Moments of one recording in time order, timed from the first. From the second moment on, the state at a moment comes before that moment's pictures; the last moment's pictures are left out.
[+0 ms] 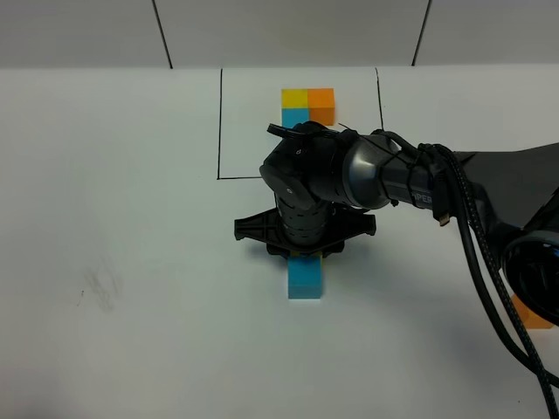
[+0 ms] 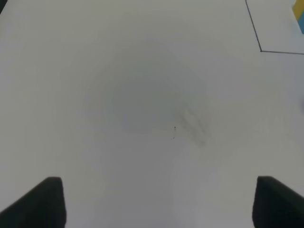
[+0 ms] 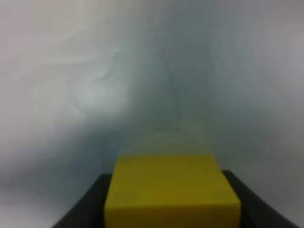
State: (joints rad) left arm -0.03 -0.01 -0.51 0.04 1.07 -0.11; right arm 0.75 2.21 -1.53 -0.19 0.83 0.91
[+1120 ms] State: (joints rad) left arm -0.03 -0.01 -0.51 0.04 1.07 -0.11; right arm 0.41 1.58 -1.54 -0.53 1.20 0.44
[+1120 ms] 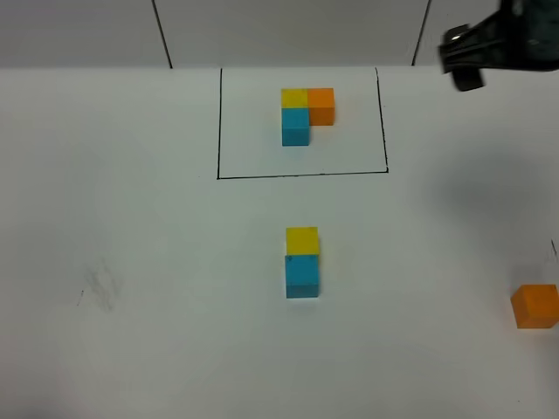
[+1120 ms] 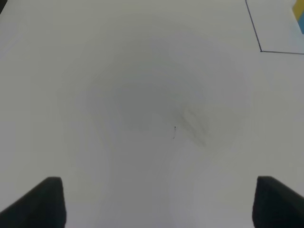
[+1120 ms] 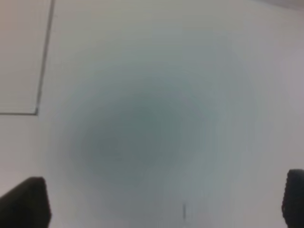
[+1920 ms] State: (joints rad) left arm -0.03 -0.01 -0.51 0.04 1.07 -0.11; right arm 0.14 1.10 -0.87 -0.19 1.03 0.28
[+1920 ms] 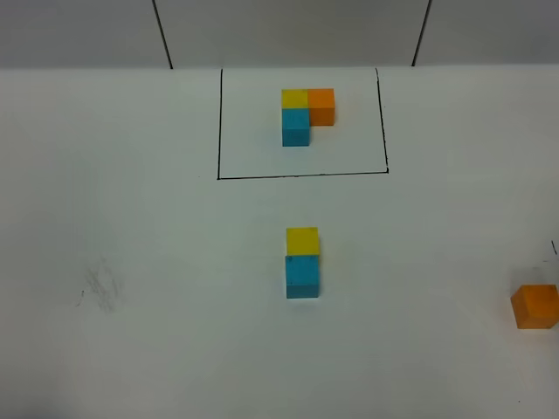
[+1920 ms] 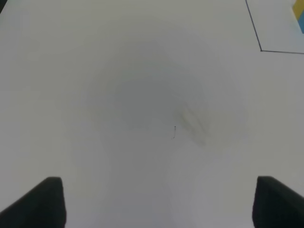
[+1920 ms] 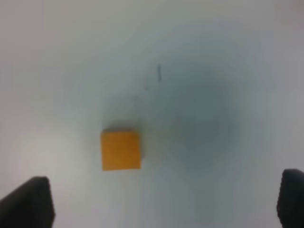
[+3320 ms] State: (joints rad) left arm -0.03 -0.01 -0.51 0.04 1.07 -0.11; right arm 0.08 1.55 -0.62 -0.08 0.53 0.20
